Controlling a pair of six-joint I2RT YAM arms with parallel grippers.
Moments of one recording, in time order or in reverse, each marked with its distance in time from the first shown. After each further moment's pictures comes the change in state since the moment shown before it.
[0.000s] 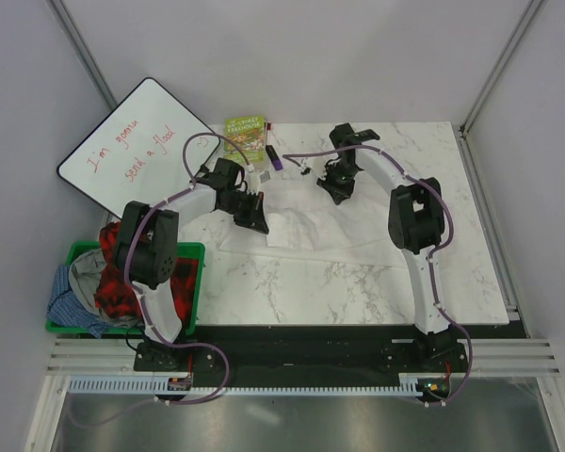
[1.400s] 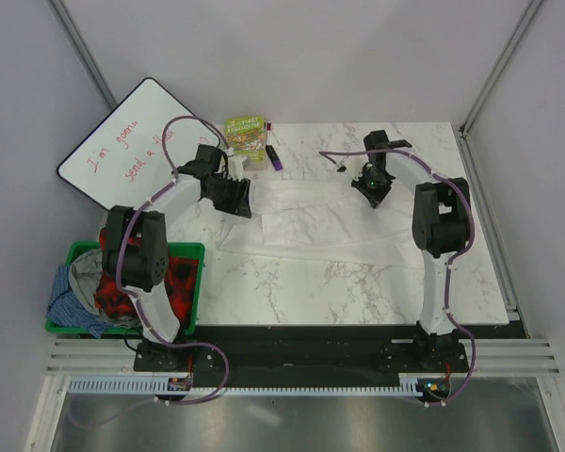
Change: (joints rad) left arm 0.079 -0.026 0.084 -0.084 -0.225 0.079; right arm -0.162 -0.167 -0.337 0.211 0.227 0.204
